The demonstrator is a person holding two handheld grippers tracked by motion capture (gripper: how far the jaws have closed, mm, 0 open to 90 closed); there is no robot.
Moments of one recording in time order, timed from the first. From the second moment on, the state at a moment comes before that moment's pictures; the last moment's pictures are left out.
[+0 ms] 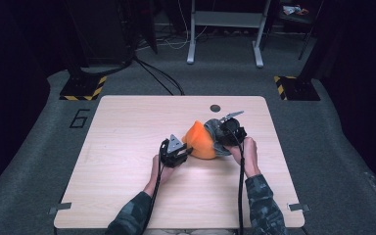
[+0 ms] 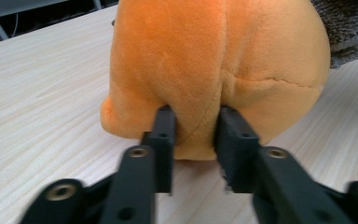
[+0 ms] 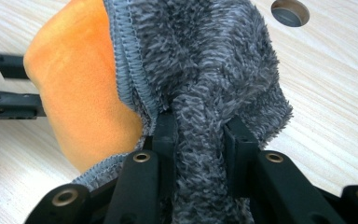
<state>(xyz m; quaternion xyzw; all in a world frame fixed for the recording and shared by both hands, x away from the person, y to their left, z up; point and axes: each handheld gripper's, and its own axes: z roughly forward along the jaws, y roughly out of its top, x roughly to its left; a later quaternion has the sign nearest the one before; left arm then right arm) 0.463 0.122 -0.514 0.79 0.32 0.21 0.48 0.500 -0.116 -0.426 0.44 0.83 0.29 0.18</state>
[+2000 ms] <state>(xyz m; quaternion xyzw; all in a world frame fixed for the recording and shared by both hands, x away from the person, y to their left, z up) 0.450 0.134 -0.514 0.78 0.33 0.17 0.50 0.498 -0.140 -0.477 0.49 0.83 0.24 0.13</state>
